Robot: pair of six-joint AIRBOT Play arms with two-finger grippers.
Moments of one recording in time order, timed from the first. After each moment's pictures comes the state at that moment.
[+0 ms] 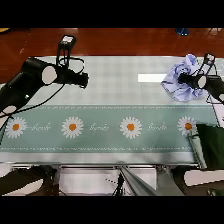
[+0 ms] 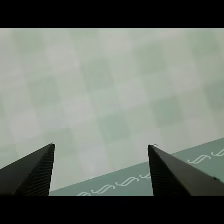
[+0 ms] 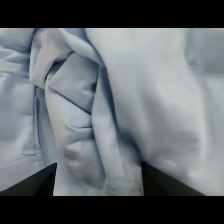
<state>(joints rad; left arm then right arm) -0.40 -1.29 1.22 1.62 -0.87 -1.69 -0.20 -1.62 1.13 -1.69 0.37 1.90</state>
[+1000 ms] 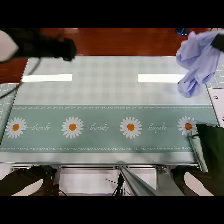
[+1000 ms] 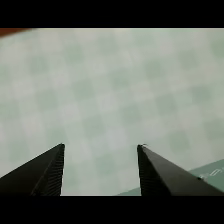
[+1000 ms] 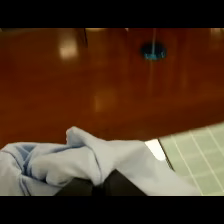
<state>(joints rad) -0.40 -1.16 1.55 1.62 -1.05 -1.69 -0.13 -1.01 1.15 -1.78 0.34 1.87</state>
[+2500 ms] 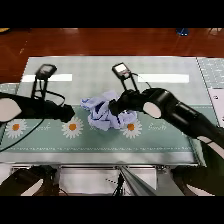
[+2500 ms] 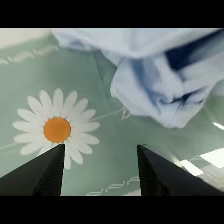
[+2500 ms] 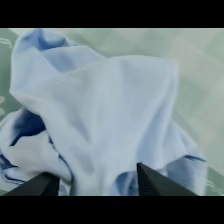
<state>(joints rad) -0.40 -0.82 0.87 1.43 -1.21 -1.69 0.72 -1.20 1.07 -1.51 0.75 1.75</state>
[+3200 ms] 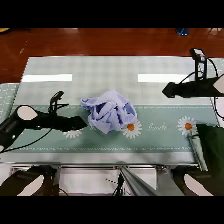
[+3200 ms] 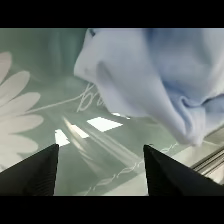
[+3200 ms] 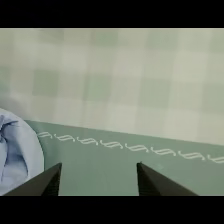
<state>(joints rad) -0.13 -1.01 0.52 0.78 -1.01 -1.30 0.00 -1.03 0.95 -1.23 1.01 1.45</state>
